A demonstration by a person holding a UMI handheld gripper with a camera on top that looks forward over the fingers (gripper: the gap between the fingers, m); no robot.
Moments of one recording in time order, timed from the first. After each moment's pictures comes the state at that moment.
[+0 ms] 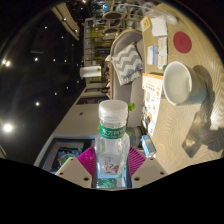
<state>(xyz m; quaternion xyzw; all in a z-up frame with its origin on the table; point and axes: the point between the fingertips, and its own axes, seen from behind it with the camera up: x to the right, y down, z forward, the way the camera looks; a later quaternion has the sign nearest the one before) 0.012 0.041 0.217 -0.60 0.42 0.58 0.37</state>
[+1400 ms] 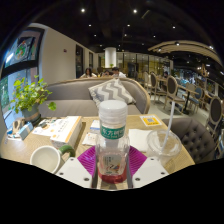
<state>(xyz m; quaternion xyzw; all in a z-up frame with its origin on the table) 0.322 0.086 0.056 -0.85 0.04 -0.02 0.53</state>
